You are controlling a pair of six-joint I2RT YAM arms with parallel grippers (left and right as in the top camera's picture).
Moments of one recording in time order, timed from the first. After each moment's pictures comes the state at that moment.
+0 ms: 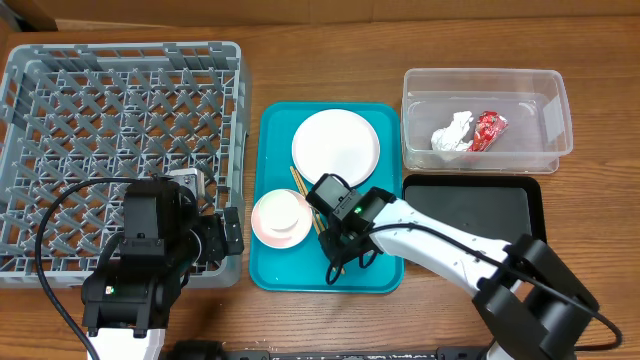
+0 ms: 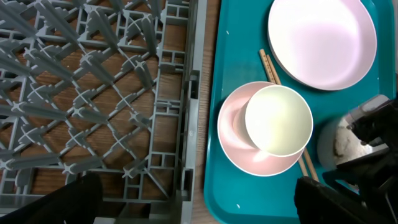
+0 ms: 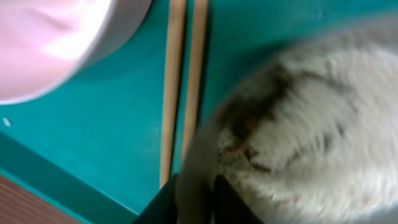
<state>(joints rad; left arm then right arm) -0.05 0.87 0.95 -1.04 0.05 -0.19 0.86 1.79 1.12 -0.76 -0.11 0.36</state>
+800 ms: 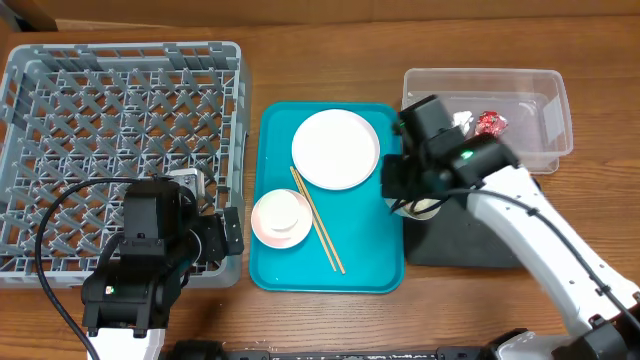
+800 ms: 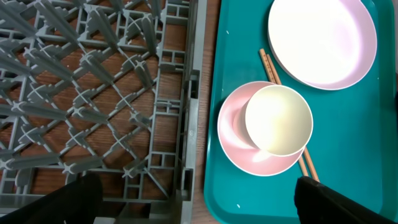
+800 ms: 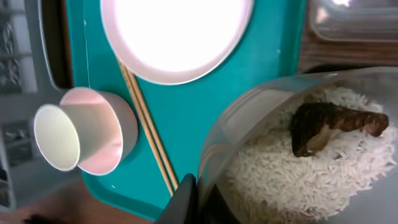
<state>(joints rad) -0.05 0.87 0.95 -1.04 0.05 -0.19 0.45 1.53 1.29 -0.97 -0.23 0.50</state>
